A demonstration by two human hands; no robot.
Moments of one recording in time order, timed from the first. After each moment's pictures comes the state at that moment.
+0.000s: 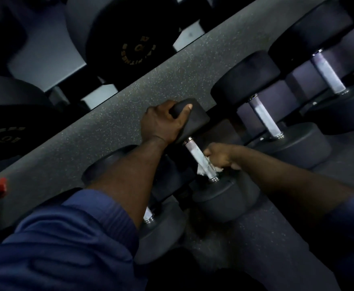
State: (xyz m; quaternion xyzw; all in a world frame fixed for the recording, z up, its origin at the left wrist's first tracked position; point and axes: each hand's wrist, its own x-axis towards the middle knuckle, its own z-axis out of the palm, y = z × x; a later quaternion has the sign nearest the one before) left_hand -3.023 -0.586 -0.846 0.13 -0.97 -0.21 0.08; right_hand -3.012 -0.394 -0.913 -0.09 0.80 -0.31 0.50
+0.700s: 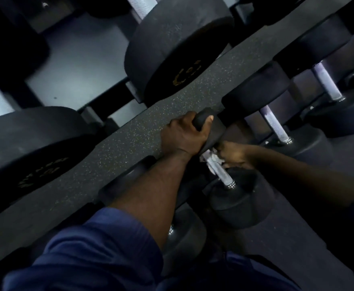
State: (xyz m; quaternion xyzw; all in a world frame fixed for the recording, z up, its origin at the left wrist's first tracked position) left_hand -3.024 -0.591 -0.839 0.08 -0.97 -0.21 0.04; right_hand -3.026 -0.426 -0.888 0.04 0.77 -0.43 0.48
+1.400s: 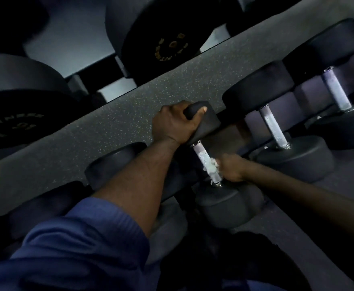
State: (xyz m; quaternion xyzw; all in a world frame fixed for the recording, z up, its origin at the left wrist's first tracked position) left_hand -3.024 -0.589 -0.853 0.12 -0.97 -0.20 0.08; right_hand -3.004 -0.388 -0.906 -0.23 0.87 -0.08 0.42
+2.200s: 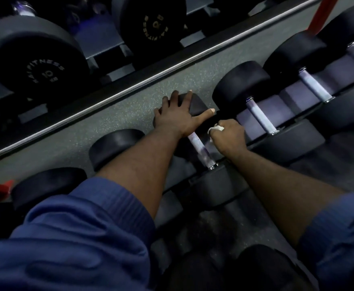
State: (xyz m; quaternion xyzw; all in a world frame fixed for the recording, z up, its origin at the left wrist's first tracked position) left_hand -2.966 -0.544 -0.832 0.09 -0.99 -0.10 -0.05; right_hand -2.959 -0.383 -0.891 0.02 0.89 -0.46 -0.01
